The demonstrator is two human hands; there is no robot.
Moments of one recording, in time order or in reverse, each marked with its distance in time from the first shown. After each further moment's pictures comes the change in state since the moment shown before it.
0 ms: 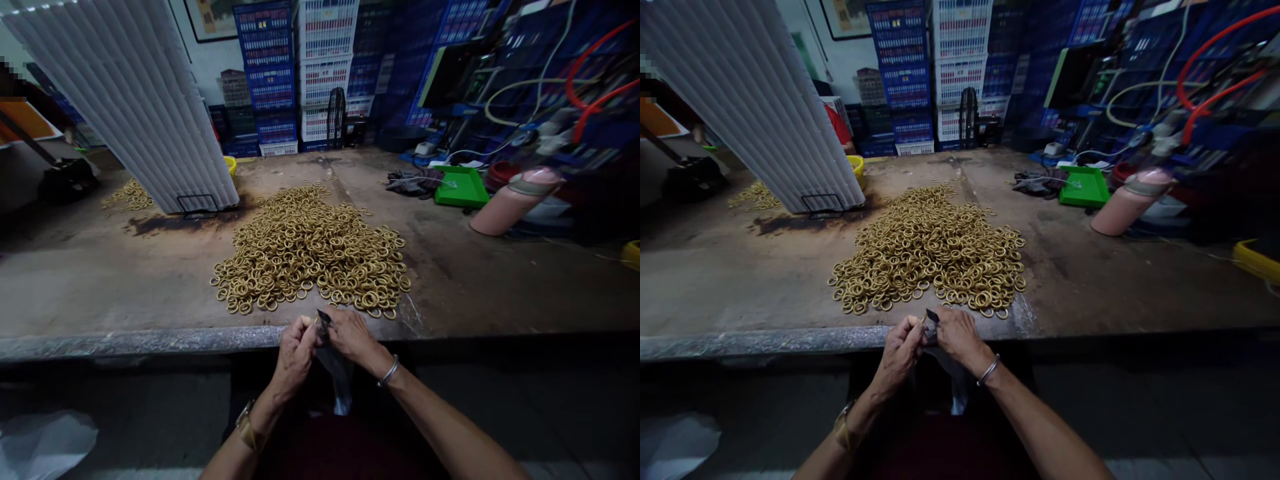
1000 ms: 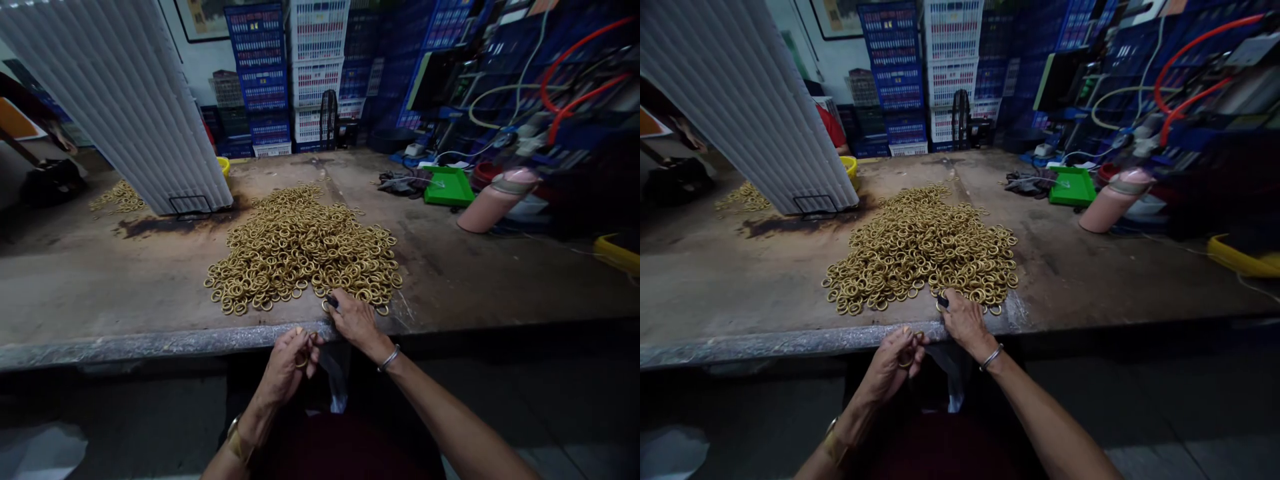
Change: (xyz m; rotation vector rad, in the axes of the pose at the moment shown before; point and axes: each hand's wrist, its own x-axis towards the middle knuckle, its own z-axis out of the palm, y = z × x) left_hand -0.015 0.002 -0.004 -0.517 -0.113 -0.221; right_hand 0.003 0.020 -0.004 -0.136 0.197 0.154
